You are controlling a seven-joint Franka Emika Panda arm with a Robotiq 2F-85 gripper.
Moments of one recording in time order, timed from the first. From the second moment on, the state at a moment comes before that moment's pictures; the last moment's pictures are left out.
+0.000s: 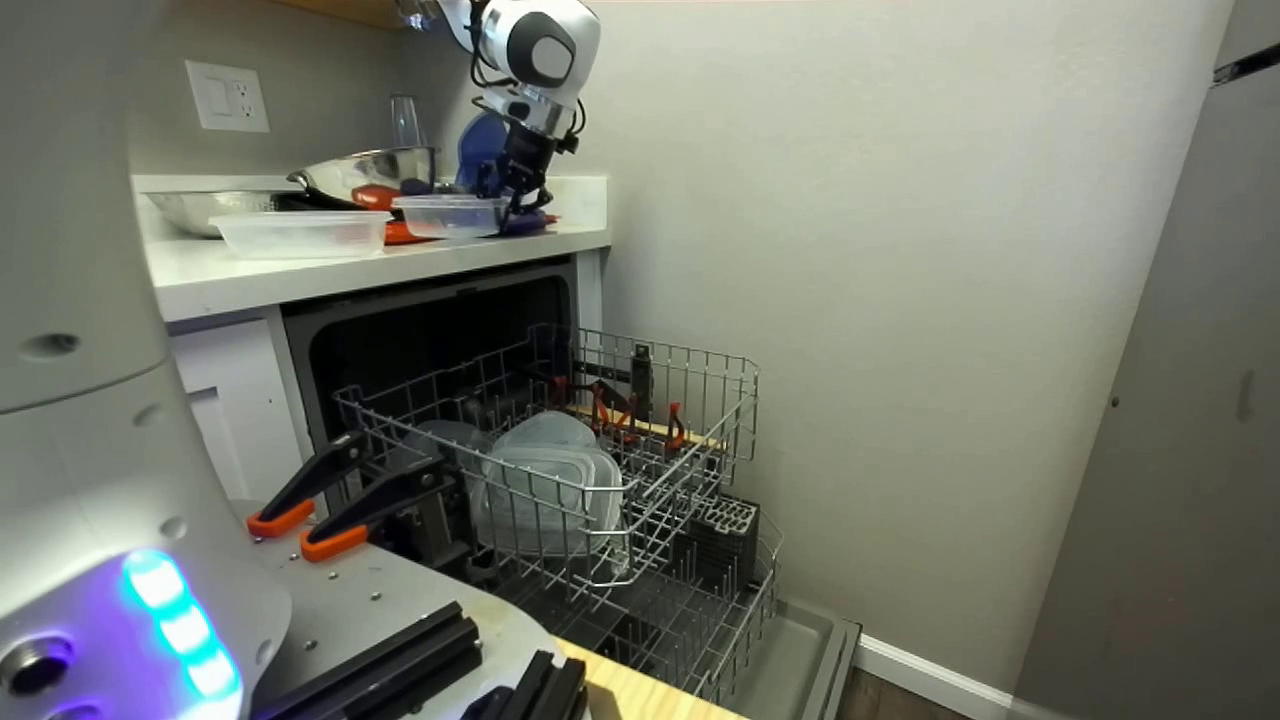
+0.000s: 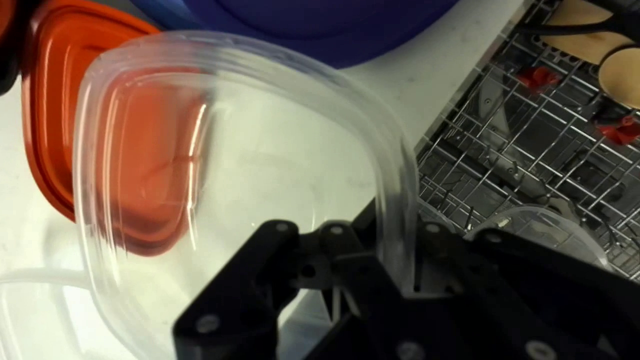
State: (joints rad) arm 0.69 0.79 -0.53 -1.35 0.94 1.95 2.61
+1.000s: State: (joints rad) arm 0.75 0.80 -0.57 -1.38 0.94 2.02 2.61
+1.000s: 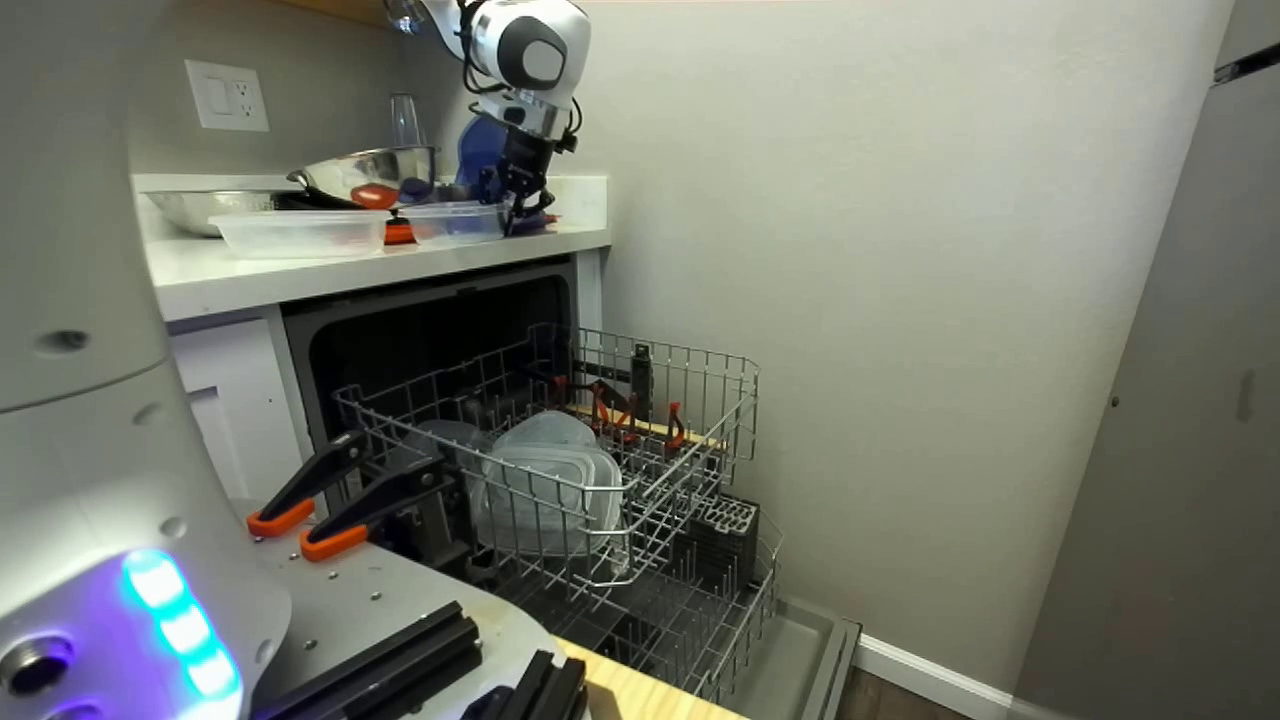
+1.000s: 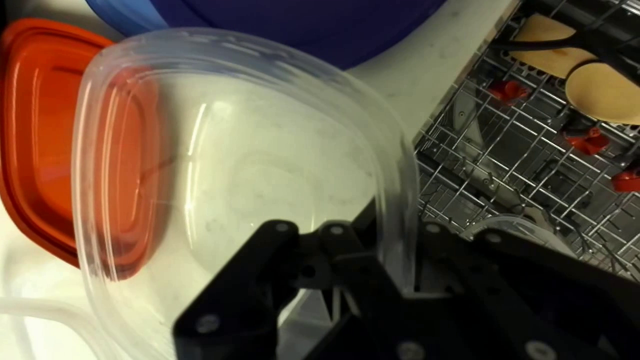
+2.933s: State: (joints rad) arm 0.96 0.78 -0.84 -1.38 1.02 2.02 2.61
